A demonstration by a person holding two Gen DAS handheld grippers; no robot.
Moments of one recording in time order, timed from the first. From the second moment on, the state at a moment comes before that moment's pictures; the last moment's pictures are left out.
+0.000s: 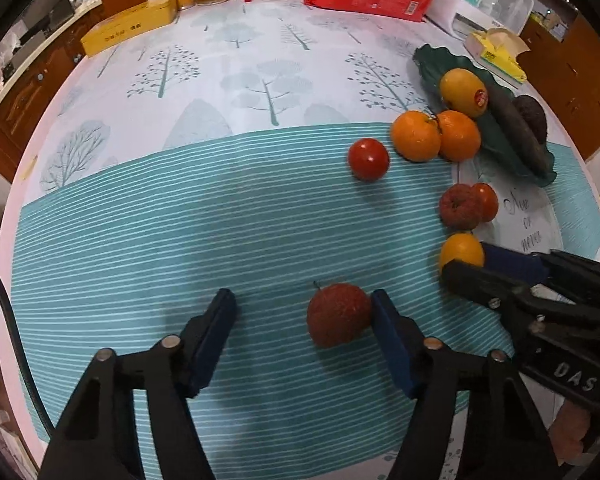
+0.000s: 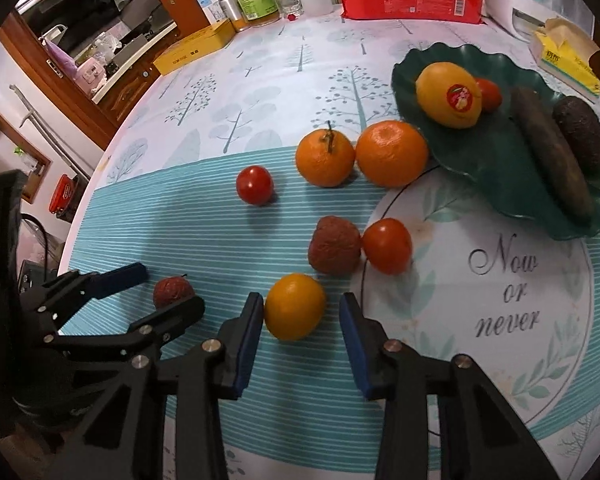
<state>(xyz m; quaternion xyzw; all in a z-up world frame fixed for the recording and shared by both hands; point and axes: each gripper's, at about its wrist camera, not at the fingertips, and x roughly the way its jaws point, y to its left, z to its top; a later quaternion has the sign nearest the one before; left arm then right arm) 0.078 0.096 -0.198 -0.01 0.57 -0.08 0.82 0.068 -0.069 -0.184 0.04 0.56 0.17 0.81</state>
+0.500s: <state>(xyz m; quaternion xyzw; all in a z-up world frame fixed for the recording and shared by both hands) 0.070 0.101 -0.197 -0.03 0.56 -0.10 0.82 0.062 -0.060 -0.187 0.03 0.56 0.18 0.81</state>
